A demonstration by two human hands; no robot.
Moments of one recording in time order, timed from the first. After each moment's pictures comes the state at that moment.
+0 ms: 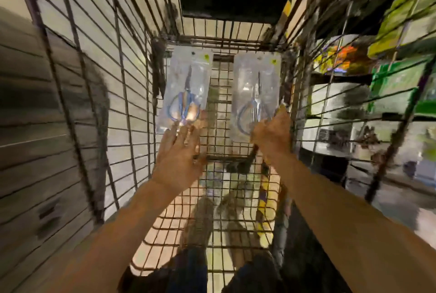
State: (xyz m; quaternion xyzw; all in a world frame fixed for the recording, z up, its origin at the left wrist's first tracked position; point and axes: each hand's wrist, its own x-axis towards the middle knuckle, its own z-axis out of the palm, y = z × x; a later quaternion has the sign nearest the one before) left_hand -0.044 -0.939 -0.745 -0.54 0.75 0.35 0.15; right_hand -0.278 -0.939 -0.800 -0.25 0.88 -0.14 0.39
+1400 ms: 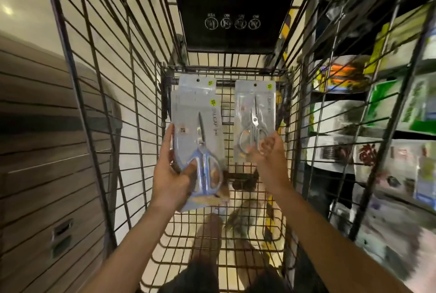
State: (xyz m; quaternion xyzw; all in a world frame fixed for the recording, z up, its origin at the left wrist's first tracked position) left_hand -0.056 -0.951 -0.699 -0.68 0.33 0.60 -0.27; right_hand -0.266 -0.922 -0.751 -0.20 0.77 -0.30 0.52
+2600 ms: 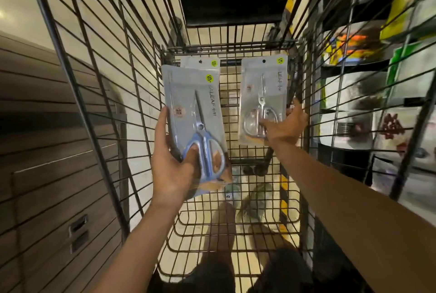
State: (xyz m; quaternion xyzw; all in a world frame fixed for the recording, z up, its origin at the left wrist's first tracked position) left_hand -0.036 -0.948 -0.699 -0.67 0.43 0.54 -0.27; right_hand -0.271 -0.944 -0.834 -0.18 0.91 -0.22 0.32
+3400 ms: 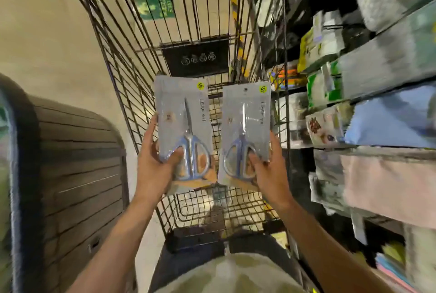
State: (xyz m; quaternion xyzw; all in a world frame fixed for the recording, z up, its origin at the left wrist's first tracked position) left_hand -0.024 -0.950 -0.528 -0.59 0.47 0.60 -0.28; right_hand -0.243 -0.835 -0.552 -0.21 0.76 -0.41 0.46
